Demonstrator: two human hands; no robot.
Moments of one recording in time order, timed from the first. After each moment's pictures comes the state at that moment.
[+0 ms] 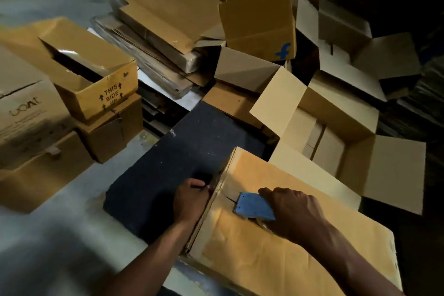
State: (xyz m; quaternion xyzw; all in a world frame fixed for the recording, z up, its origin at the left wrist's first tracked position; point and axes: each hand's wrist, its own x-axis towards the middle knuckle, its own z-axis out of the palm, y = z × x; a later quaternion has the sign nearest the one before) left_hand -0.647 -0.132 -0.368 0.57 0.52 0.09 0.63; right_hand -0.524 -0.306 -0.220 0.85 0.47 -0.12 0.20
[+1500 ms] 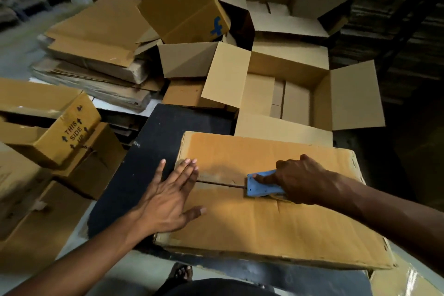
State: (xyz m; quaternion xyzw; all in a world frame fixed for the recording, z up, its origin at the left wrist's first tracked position) left_hand -0.661 -0.148 -0.310 1.00 -0.03 -0.09 0.01; right_hand -0.484 -0.429 -0.203 0.81 0.50 -0.16 0.26
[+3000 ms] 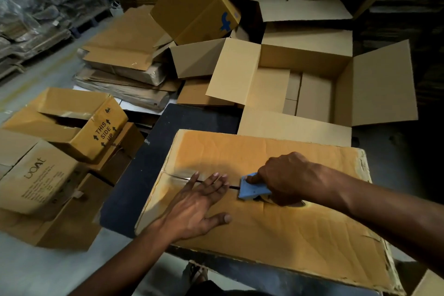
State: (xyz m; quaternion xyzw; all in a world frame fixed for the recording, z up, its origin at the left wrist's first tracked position) left_hand -0.623 -0.255 -0.312 0.99 -0.03 -0.15 0.07; right_hand -0.456 -0.453 -0.207 0.80 0.55 -0.16 0.20
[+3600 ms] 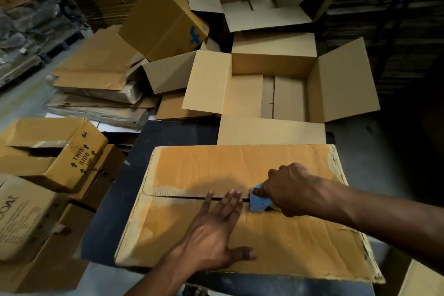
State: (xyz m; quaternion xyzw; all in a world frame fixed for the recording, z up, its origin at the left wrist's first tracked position) left_hand -0.596 -0.336 -0.301 0.98 -0.08 -0.18 0.07; right_hand -0.451 -0.505 -0.207 0.81 0.50 -0.17 0.26
